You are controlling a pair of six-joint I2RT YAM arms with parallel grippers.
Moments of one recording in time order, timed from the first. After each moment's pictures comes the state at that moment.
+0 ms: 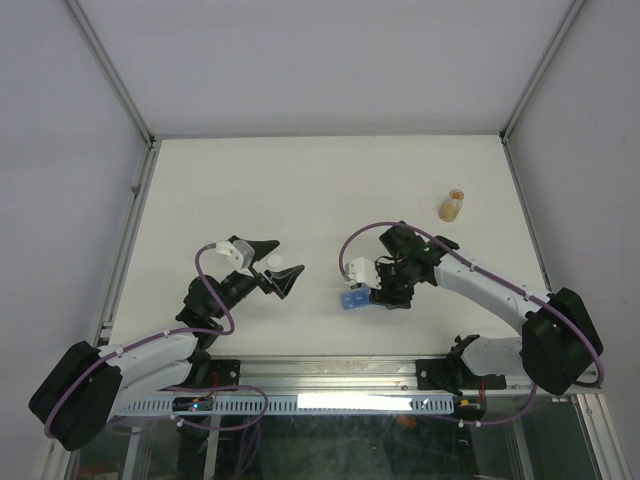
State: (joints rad) left arm -0.64 0.91 0.07 1.01 0.18 -0.17; right arm 0.67 1.27 0.80 -0.81 -0.30 -0.91
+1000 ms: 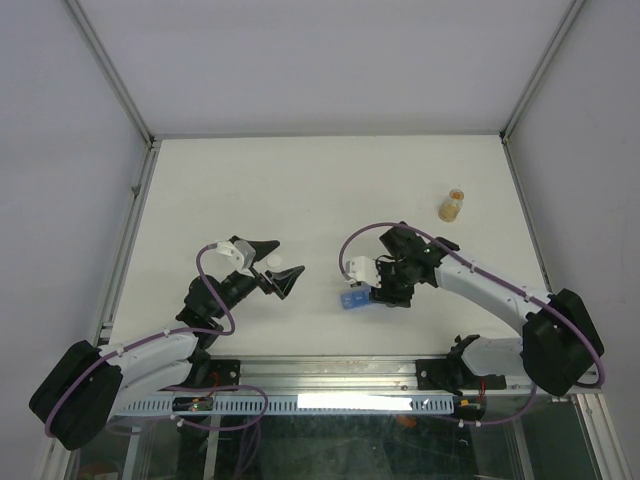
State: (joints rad) left arm -0.64 0.92 0.07 1.01 0.19 -0.16; right arm 0.67 1.27 0.79 -0.79 -0.27 -0.88
